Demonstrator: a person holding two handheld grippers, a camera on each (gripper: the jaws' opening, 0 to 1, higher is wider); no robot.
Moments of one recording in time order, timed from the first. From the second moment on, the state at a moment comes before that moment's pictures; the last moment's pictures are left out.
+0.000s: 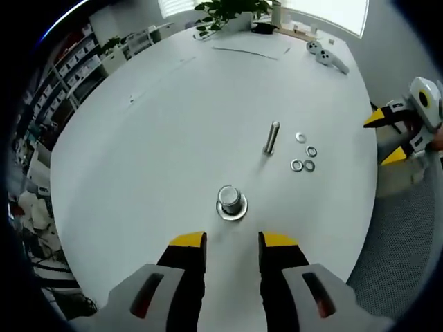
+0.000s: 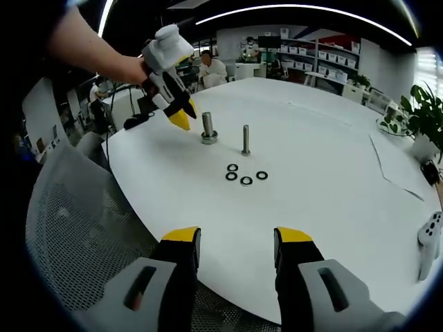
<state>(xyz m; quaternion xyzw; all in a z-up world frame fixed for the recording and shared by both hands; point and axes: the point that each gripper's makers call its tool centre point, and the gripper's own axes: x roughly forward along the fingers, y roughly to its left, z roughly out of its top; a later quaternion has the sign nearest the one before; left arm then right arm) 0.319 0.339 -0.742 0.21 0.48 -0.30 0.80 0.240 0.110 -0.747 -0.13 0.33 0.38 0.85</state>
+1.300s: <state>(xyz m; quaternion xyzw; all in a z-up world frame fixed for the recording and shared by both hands) 0.222 0.348 -0.707 0.04 0.35 -0.20 0.91 0.243 0.101 -0.753 -0.14 0.35 0.36 0.85</state>
